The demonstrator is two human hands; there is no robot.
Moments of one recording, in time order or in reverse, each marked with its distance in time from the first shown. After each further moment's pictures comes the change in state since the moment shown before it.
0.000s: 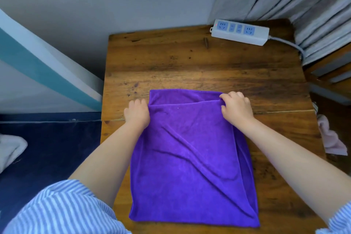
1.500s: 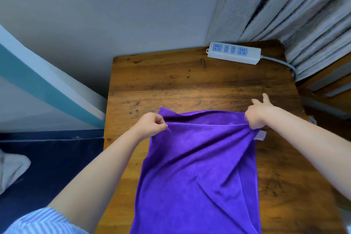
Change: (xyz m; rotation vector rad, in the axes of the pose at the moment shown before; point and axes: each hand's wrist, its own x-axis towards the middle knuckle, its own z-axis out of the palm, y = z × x) left_hand -0.012 0.016 -0.049 -0.683 -0.235 0.242; right_hand 0.032 0.040 -0.062 -0.788 -0.751 -0.084
